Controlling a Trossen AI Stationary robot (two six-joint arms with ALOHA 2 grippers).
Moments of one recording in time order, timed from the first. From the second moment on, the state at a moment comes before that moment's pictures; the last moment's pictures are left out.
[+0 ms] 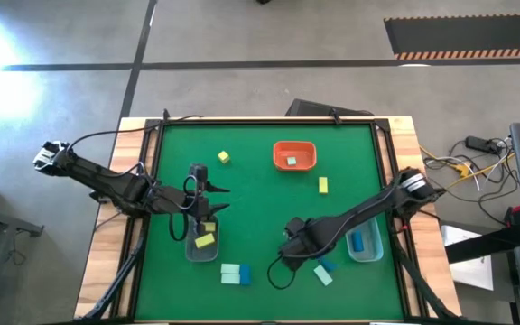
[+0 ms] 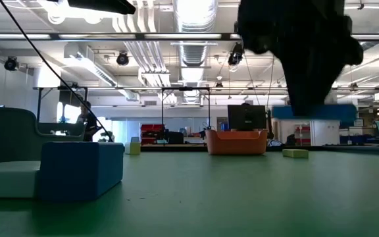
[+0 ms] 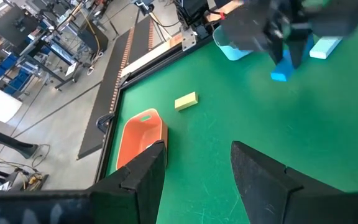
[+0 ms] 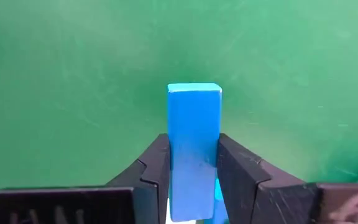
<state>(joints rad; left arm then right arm) -0.35 1.01 0.83 -0.24 -0.54 0.35 0.42 1.92 1.50 -1.06 0.08 1.26</state>
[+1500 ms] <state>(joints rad) -0.35 1.01 0.81 -0.22 -0.56 0.35 0.58 1.34 0.85 -1.16 -0.09 1.91</state>
